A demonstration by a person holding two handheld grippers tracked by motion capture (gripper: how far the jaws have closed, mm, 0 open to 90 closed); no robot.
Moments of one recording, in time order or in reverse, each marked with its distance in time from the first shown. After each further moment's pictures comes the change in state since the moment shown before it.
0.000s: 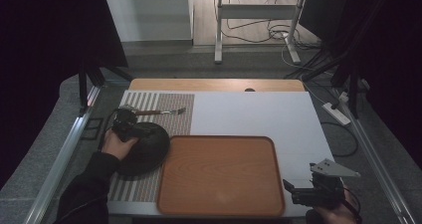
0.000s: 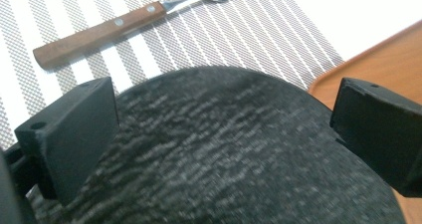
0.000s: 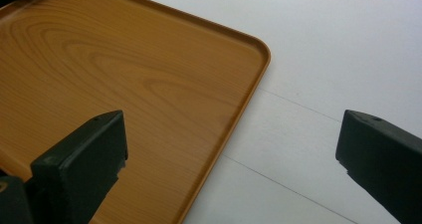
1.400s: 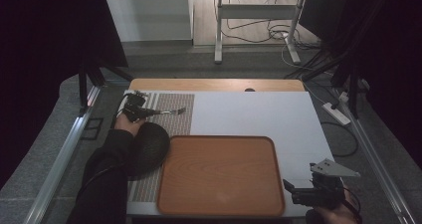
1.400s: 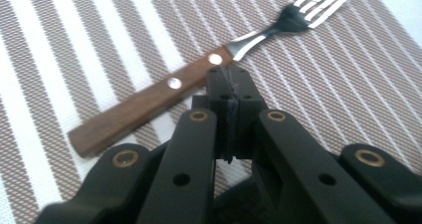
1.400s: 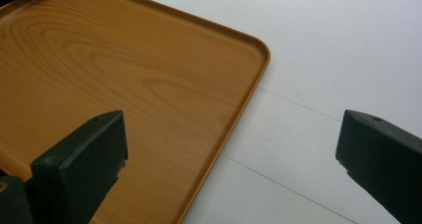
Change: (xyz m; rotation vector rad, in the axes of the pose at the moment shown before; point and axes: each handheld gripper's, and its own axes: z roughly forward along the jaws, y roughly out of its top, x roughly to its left) left arm 0.043 0.047 0.056 0.096 0.069 0.021; right arm 0.000 0.000 0.000 0.001 0.000 0.000
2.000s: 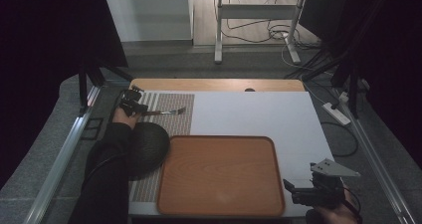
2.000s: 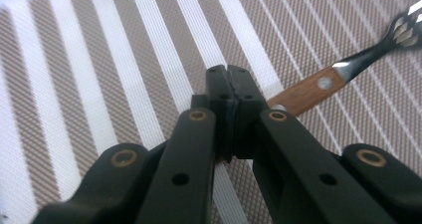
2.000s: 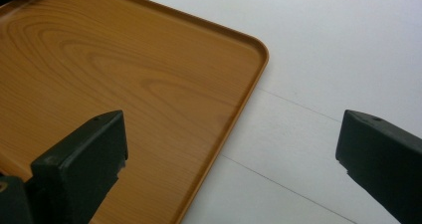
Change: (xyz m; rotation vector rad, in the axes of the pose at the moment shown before) left arm 0.030 0.009 0.016 0.091 0.088 -0.015; right arm 0.000 0.000 0.000 0.000 -0.007 0.001
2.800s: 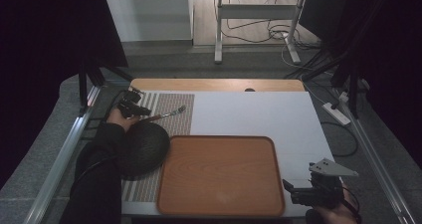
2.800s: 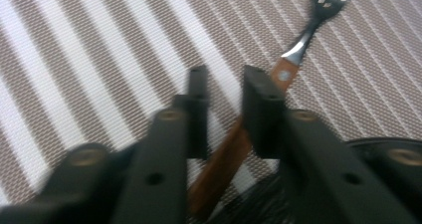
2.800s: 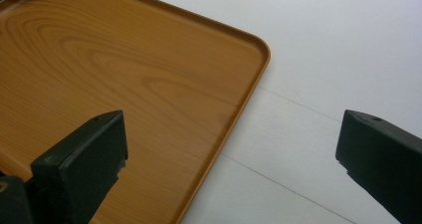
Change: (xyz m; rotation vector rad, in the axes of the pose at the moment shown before) left arm -0.008 -0.002 -0.021 0.006 -0.116 0.112; right arm 0.001 0.001 0.002 0.010 0.002 -0.011
